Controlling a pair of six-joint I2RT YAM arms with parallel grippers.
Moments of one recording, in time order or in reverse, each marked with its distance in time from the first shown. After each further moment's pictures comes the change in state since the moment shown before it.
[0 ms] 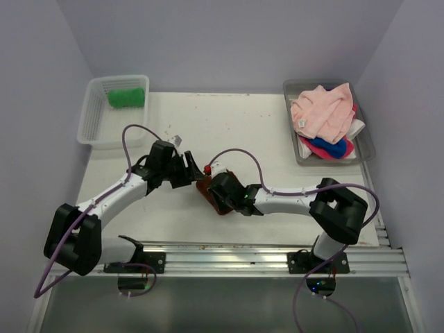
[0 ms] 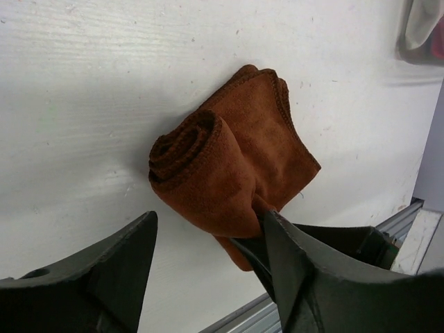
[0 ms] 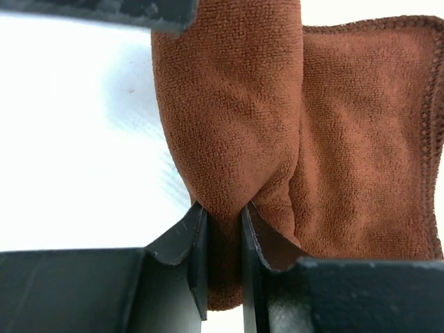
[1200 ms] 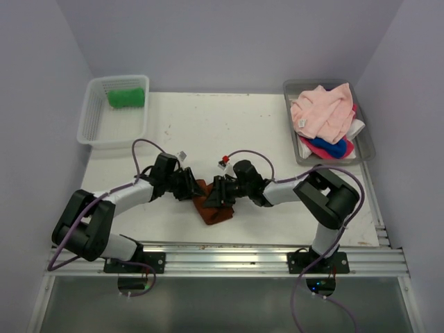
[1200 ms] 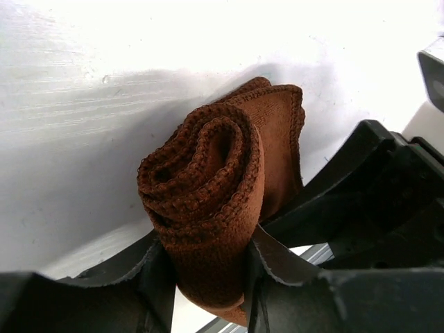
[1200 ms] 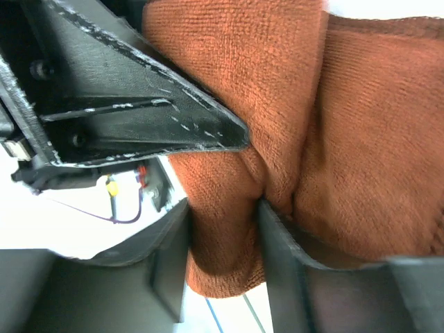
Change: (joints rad) left arm -0.001 0.107 -0.167 0.179 0.148 -0.034; right arm -0.294 0.132 -0.195 0.599 -0.919 0.491
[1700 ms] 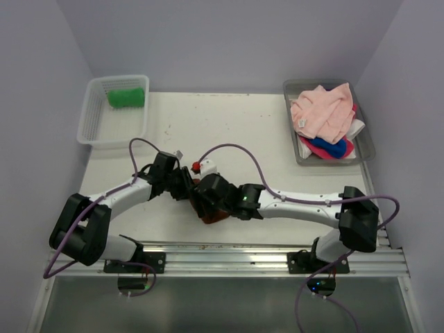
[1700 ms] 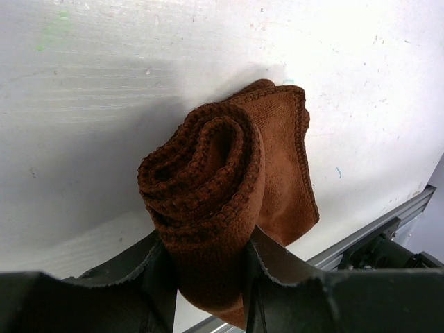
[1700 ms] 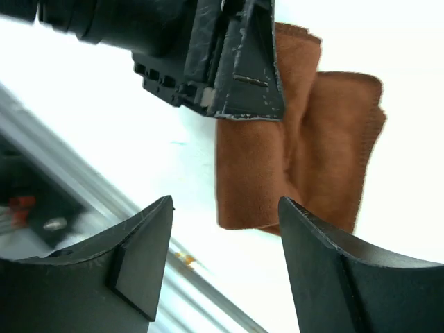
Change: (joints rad) left arm 0.000 -0.043 0.035 -0.125 -0.083 -0.017; right arm 0.367 -0.287 0.361 -0.801 0.840 -0.349
